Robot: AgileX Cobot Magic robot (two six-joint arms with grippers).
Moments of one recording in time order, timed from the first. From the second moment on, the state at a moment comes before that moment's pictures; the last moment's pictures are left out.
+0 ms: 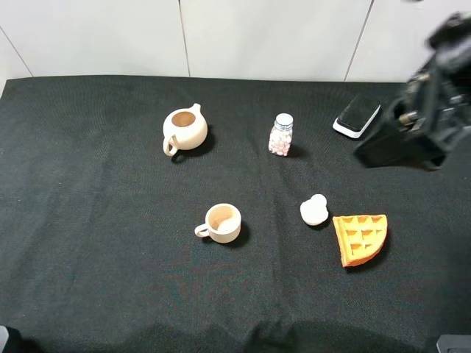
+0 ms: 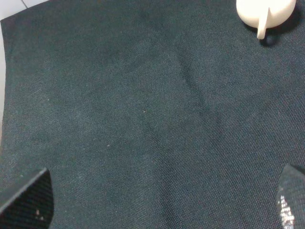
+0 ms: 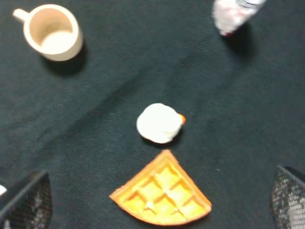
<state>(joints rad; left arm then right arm) 0.03 -0.01 -0.49 -0.10 1.06 0.27 0.66 1.15 -0.98 0.08 1.07 -0.30</state>
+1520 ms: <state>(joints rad) 0.03 -0.01 -0.49 -0.10 1.06 0.27 0.95 1.82 -1.13 0.17 0.86 -0.39</state>
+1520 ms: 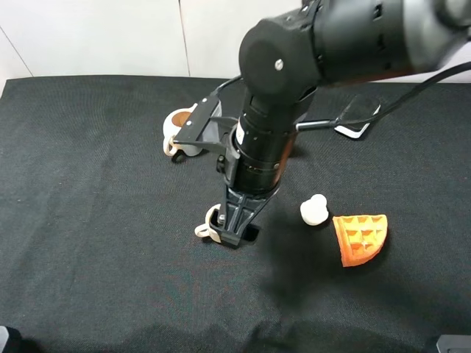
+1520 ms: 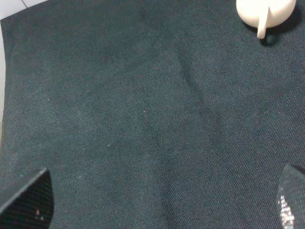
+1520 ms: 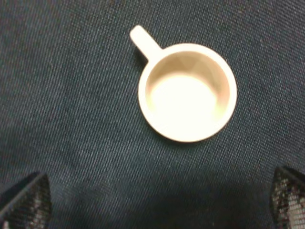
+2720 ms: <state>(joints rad) 0.03 -0.01 -0.49 -0.10 1.07 0.27 0.95 2.04 -1.13 0.15 0.62 -0.39</state>
